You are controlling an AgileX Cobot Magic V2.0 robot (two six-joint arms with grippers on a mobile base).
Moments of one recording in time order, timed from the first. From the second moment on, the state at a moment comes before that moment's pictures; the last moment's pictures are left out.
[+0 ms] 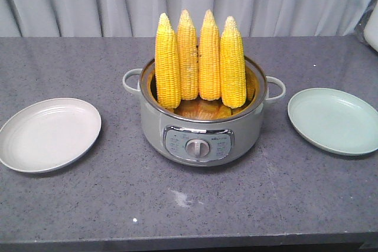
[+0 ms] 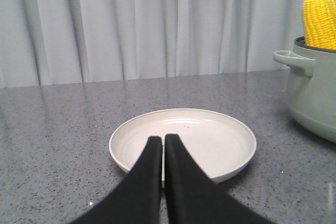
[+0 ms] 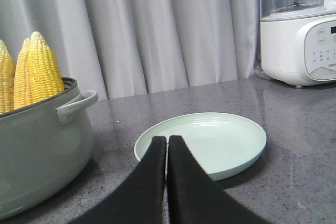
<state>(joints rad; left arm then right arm) -0.03 -0.01 0.03 -0.09 0.02 0.11 -0.04 -0.01 0.03 0.16 0.00 0.06</state>
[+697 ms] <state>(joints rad) -0.03 -0.01 0.03 -0.09 0.02 0.11 -0.04 -0.01 0.03 0.16 0.00 0.06</state>
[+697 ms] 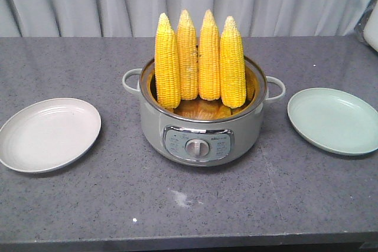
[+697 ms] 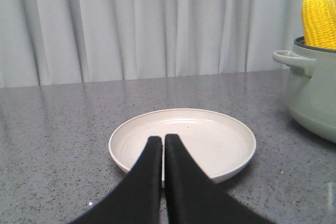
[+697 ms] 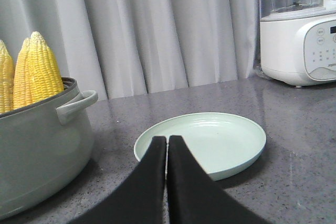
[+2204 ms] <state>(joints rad) -0.03 -0.01 0.03 -0.09 0.02 0.11 -0.04 -0.01 0.03 0.16 0.00 0.06</state>
